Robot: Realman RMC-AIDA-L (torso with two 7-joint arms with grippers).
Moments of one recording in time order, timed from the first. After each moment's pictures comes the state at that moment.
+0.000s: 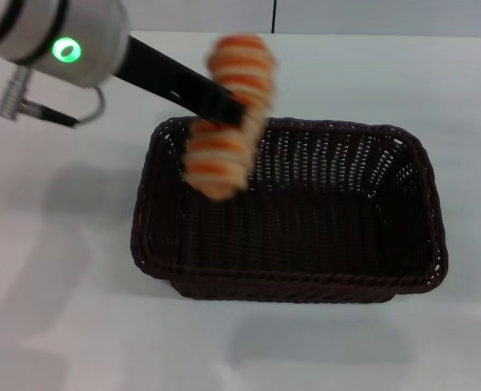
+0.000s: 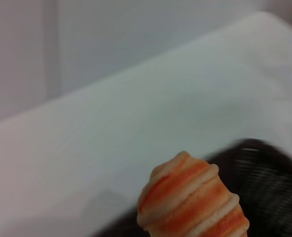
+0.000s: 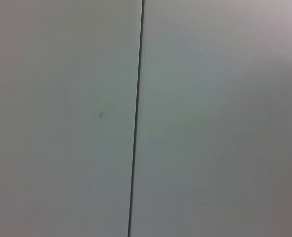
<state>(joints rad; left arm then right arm) -0.58 -2.07 -1.73 -1.88 2.44 -1.68 0.15 0.38 2.05 -2.02 -0.53 1.16 -1.31 -0.44</state>
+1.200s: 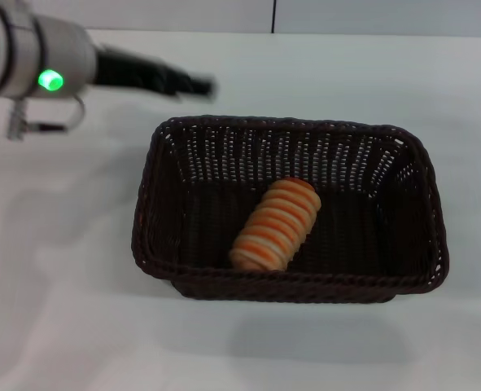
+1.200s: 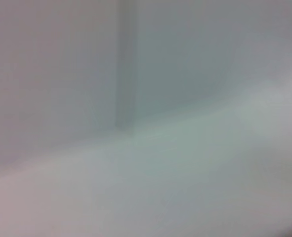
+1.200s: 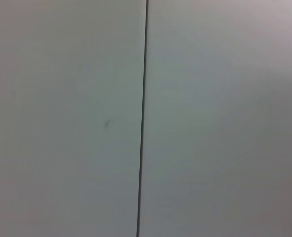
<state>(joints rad) -0.32 -2.06 -1.69 -1.68 2.47 -1.08 0.30 0.40 2.05 -1.99 -0.49 1.10 -1.32 -0.38</state>
